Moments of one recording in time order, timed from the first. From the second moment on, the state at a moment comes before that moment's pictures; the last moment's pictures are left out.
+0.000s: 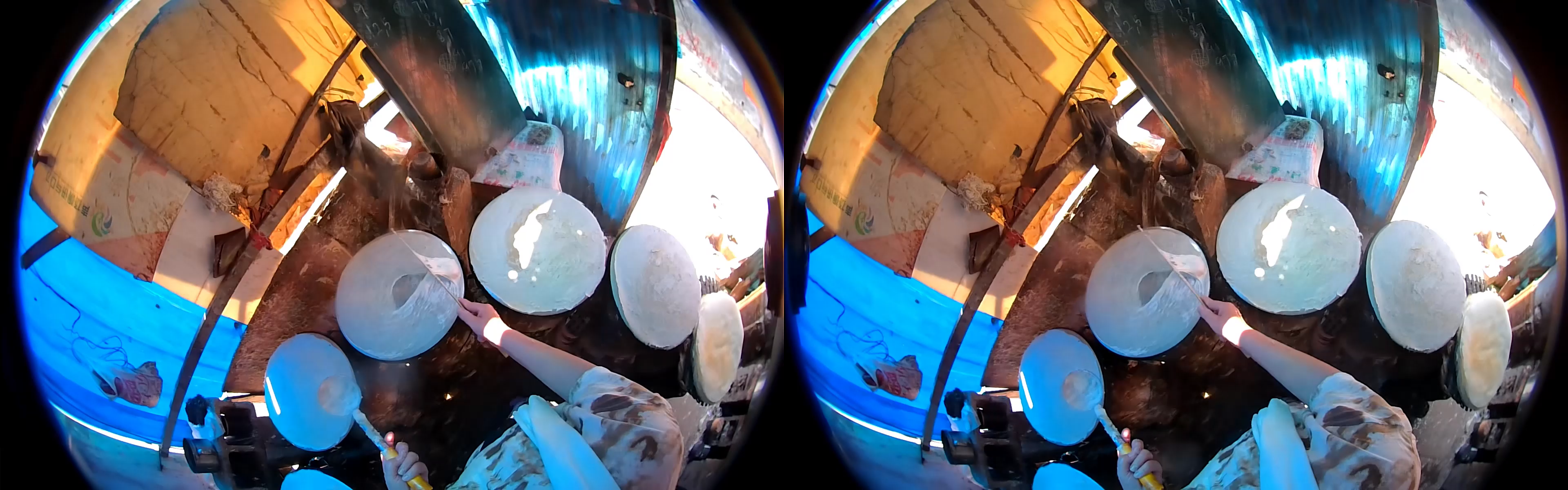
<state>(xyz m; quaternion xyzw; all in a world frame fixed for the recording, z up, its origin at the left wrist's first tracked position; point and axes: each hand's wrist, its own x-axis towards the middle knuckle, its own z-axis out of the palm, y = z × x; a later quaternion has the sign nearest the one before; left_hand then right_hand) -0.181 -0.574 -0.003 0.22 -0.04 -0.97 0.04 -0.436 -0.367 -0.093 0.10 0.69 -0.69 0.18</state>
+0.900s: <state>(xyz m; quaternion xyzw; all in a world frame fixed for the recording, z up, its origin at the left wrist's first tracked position) -0.249 -0.610 0.037 0.18 -0.44 -0.86 -0.20 -0.454 -0.388 -0.136 0.15 0.57 -0.79 0.13</state>
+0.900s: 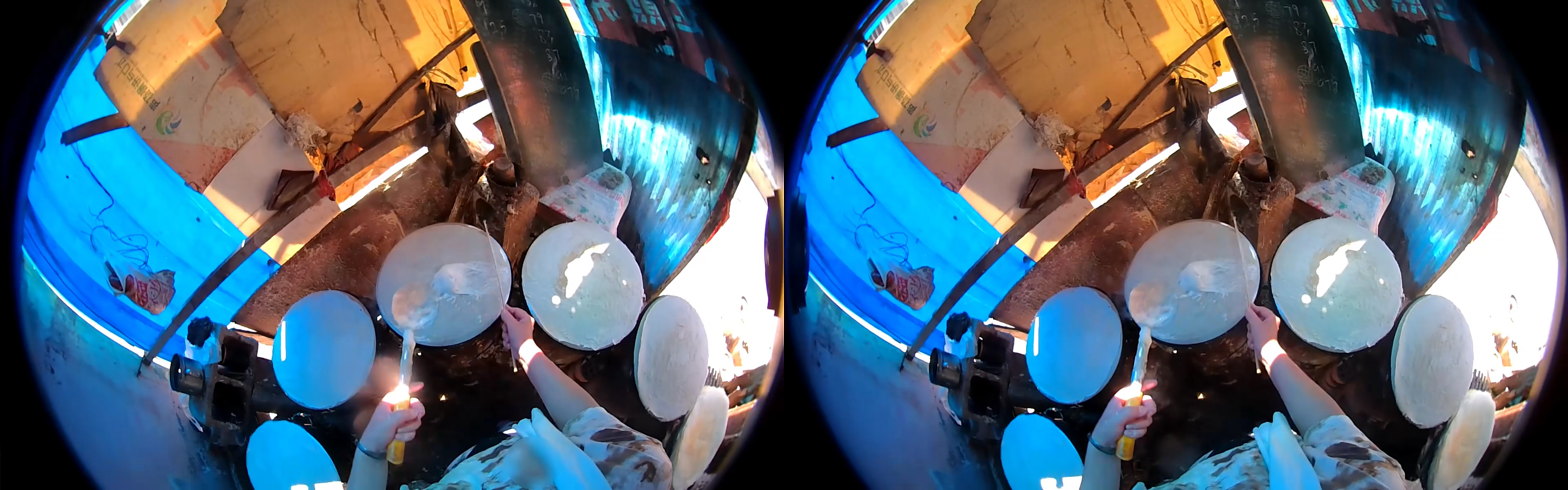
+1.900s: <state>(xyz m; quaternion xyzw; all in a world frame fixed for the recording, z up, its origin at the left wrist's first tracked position) -0.333 -0.567 -0.003 0.08 0.08 -0.99 -0.04 -0.426 -0.417 -0.069 -0.08 0.70 -0.71 0.05</state>
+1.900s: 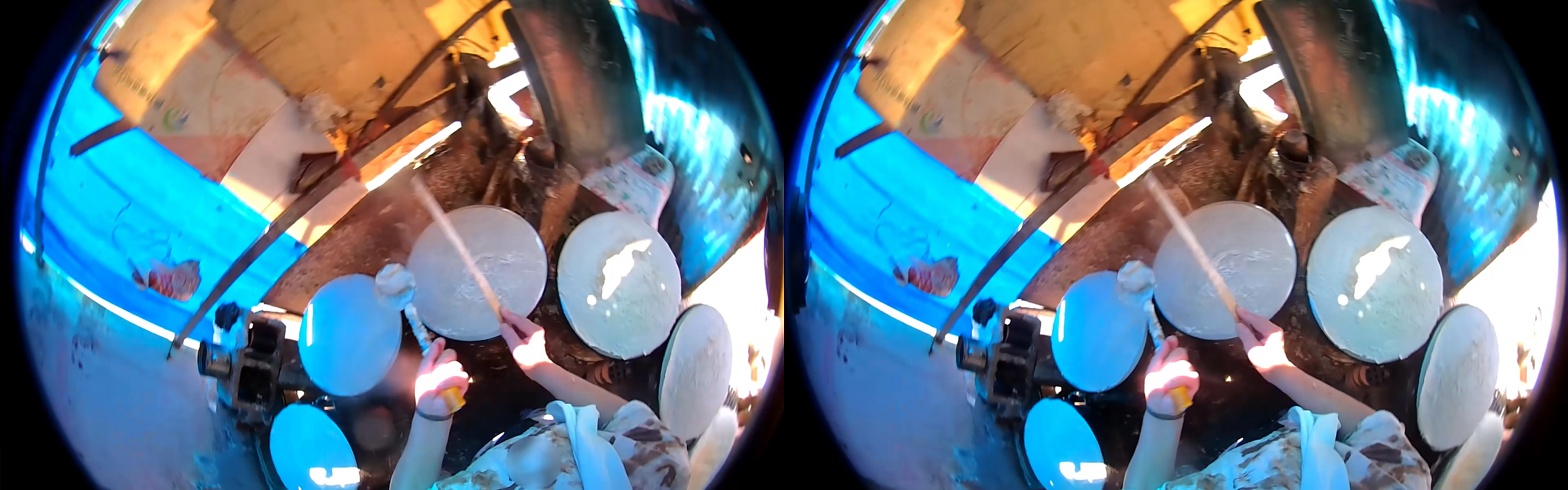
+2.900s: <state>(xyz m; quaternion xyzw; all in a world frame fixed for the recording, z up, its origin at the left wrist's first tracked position) -0.170 -0.579 -0.030 0.28 0.09 -0.95 -0.14 -0.338 -0.367 -0.103 0.10 0.74 -0.62 0.24</state>
